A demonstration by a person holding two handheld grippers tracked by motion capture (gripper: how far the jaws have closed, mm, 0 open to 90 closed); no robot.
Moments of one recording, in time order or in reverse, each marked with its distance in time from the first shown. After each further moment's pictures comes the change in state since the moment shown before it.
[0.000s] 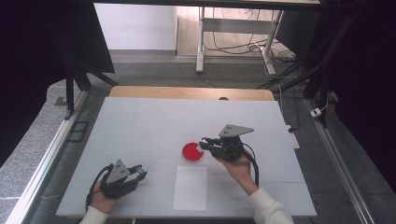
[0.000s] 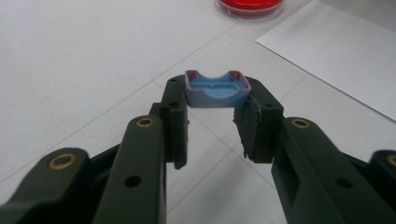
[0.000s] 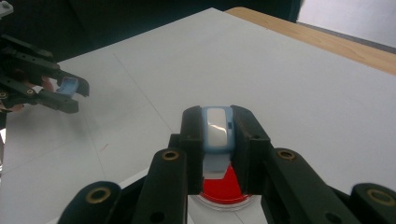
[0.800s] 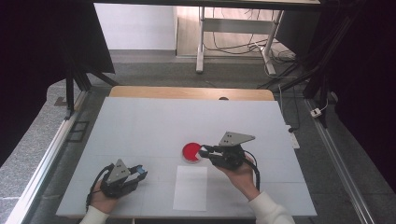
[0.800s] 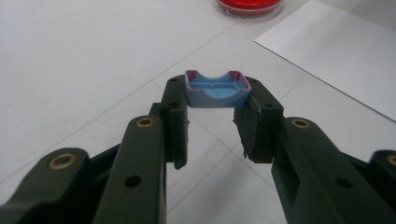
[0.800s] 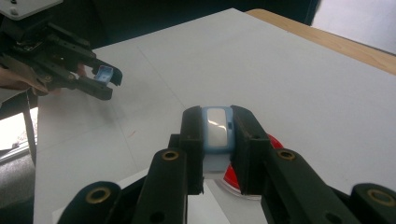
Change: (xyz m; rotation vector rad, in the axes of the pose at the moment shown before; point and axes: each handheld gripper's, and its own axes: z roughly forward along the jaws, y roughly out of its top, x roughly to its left) left arm 0.000 0.000 0.001 -0.002 -0.005 0.004; right arm 0.024 -0.004 -0.015 0.008 0.039 -0.058
